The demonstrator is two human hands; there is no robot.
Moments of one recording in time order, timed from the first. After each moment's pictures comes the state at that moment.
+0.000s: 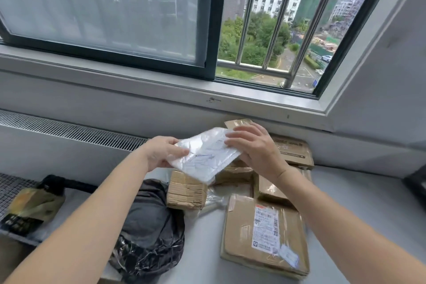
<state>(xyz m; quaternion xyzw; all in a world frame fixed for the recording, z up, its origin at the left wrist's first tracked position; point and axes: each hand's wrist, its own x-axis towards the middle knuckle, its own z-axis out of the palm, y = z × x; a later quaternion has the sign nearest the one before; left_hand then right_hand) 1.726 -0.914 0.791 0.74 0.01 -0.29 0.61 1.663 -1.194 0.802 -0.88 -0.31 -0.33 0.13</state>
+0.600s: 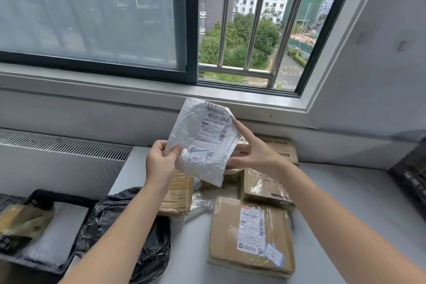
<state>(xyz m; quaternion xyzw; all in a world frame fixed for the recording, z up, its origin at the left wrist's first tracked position) 1.678 -0.998 0.778 0.68 0.06 0.05 0.73 1.645 -1.242 0.816 -0.81 -0.09 0.09 0.57</state>
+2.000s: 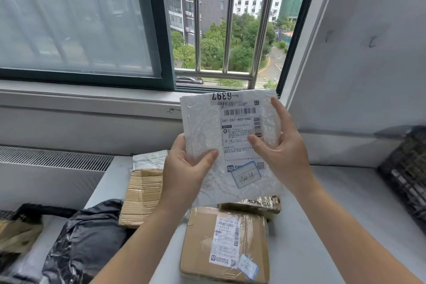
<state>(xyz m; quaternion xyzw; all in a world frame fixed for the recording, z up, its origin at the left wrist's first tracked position) 1.598 -1.119 0.859 0.62 -0.12 0.01 0.77 1.581 -1.317 0.867 -0.77 -0.05 -0.28 0.57</state>
